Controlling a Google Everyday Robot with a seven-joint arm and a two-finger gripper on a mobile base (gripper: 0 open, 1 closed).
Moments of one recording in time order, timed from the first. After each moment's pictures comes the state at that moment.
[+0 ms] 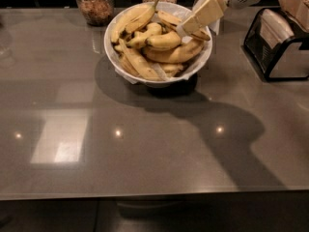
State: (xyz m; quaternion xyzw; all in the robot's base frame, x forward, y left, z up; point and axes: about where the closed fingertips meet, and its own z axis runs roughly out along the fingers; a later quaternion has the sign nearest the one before) arm 0.637 -0.088 1.026 -0.54 0.69 0.16 0.45
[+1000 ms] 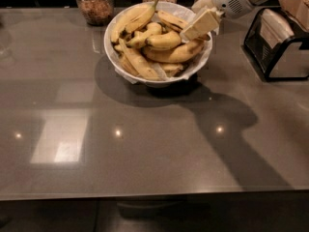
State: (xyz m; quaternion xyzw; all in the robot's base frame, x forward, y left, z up) arm 0.665 -0.103 0.982 -0.55 0.73 0.12 0.40
